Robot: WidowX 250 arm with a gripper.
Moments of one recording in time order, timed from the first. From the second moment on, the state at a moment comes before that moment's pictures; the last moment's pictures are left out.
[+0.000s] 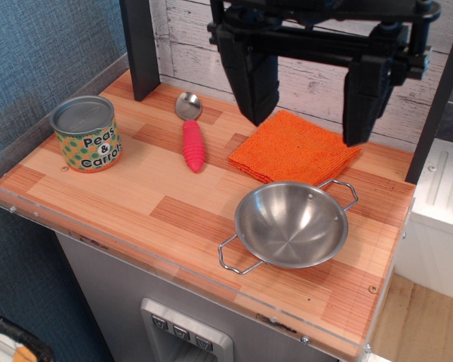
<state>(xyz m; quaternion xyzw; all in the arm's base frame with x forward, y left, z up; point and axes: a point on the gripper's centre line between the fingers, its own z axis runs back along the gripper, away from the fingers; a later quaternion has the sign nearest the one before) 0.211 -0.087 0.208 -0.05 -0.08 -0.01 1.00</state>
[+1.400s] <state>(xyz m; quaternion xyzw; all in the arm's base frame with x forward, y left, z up) 0.244 0.026 0.091 -0.07 -0.02 0.10 0.99</state>
